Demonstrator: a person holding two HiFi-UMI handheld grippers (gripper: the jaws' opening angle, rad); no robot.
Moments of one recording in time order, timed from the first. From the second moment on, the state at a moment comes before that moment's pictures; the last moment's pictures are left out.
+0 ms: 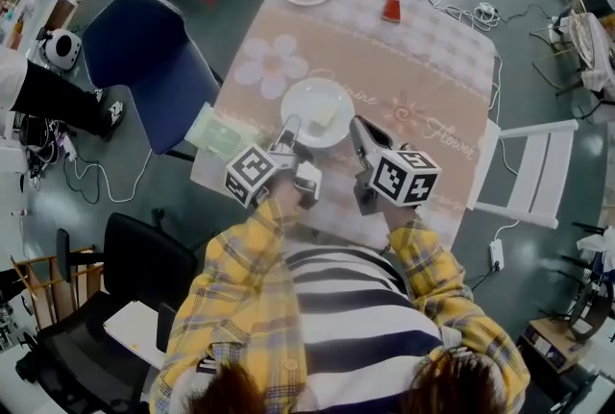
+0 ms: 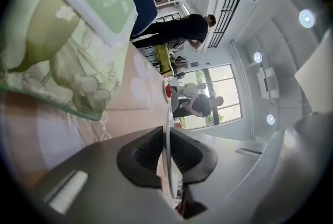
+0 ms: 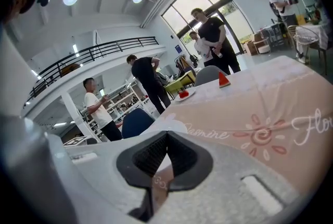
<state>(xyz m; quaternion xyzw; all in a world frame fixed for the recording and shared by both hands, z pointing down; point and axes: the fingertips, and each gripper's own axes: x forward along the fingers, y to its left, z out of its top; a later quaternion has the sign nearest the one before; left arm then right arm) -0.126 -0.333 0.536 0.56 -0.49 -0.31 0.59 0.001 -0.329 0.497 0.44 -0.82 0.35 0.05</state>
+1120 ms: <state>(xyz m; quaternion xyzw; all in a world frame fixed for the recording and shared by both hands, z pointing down) -0.135 -0.391 0.576 0.51 -0.52 -0.25 0.63 -0.024 -0.393 0.549 0.46 -0.80 0.38 0.11</state>
